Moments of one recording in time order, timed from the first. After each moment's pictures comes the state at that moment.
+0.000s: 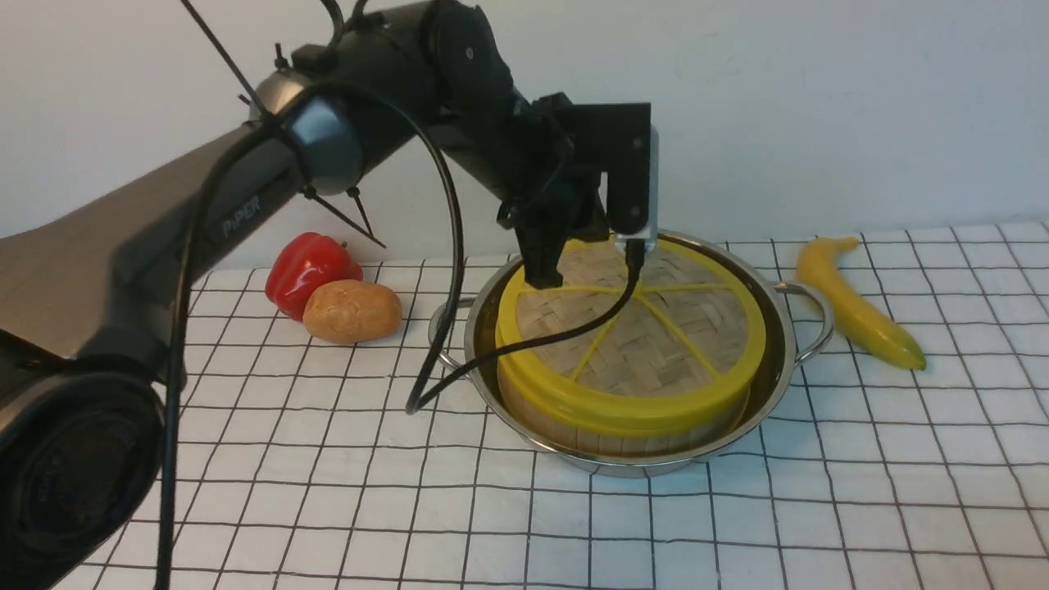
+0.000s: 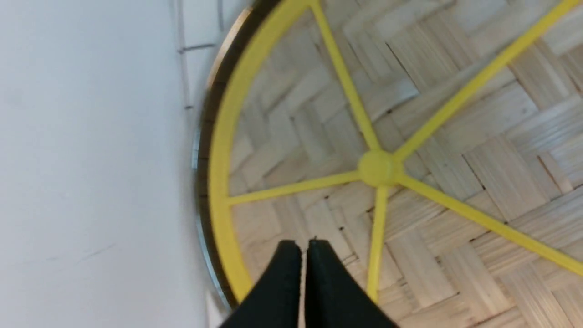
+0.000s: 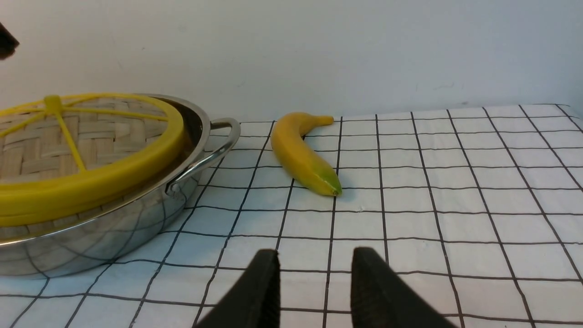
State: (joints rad) right arm 0.03 0.01 0.01 0.04 0.34 0.15; left arm -0.45 2.12 -1.98 -0.28 0.96 1.39
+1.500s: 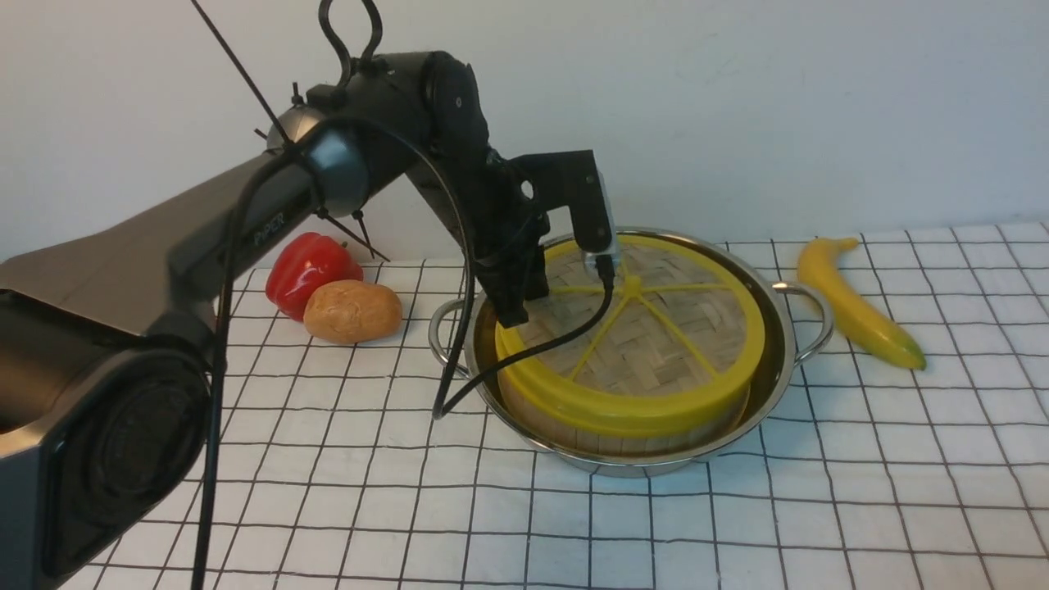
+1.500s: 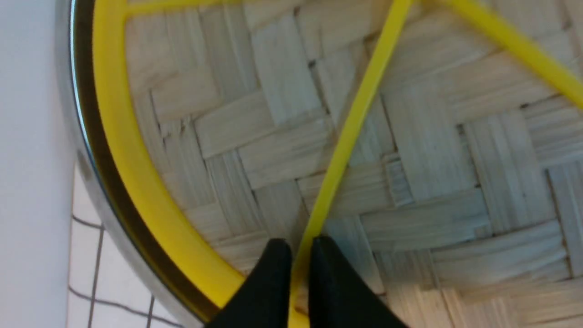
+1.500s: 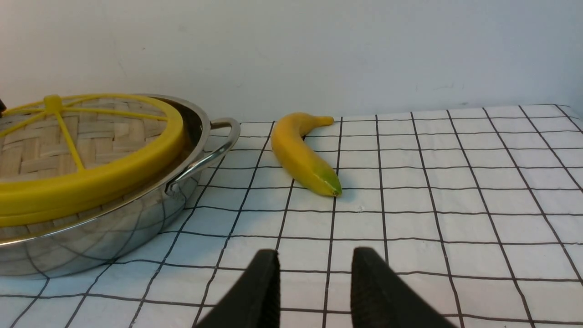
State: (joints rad) right arm 0.03 0.01 0.01 0.04 0.34 0.15; left arm -0.39 2.23 -1.99 -0.14 1.06 1.11
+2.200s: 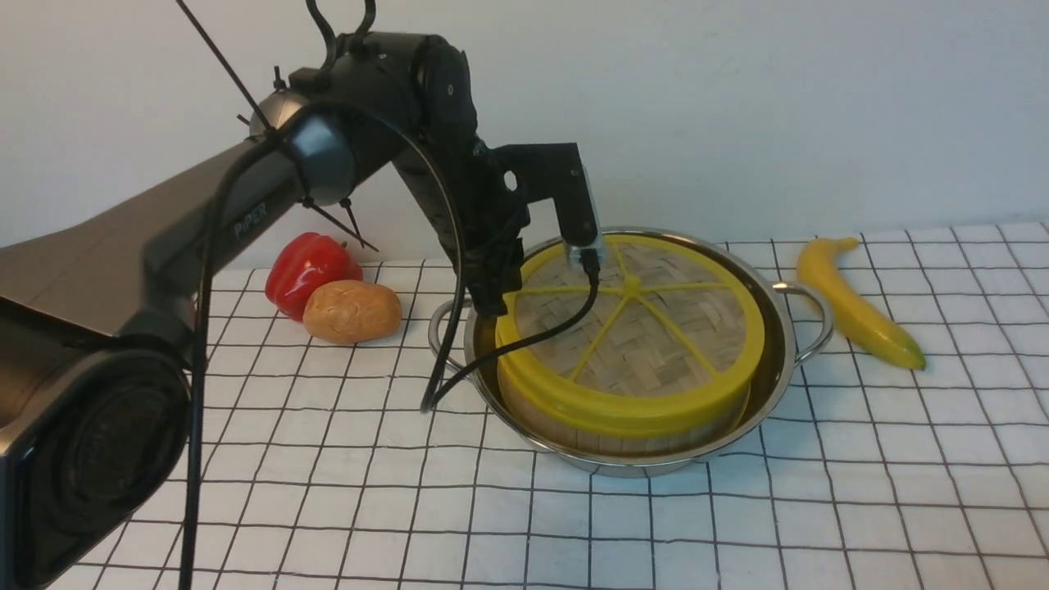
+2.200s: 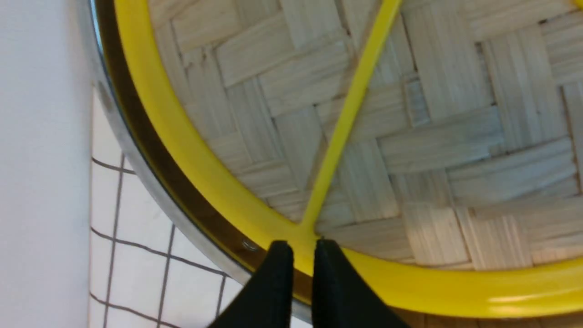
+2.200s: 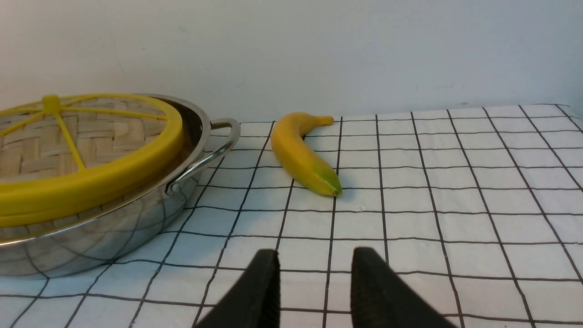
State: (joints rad) right arm 0.03 0.01 0.01 0.04 0.34 0.15; left arm -0.39 2.20 -1.99 -0.07 1.08 1.06
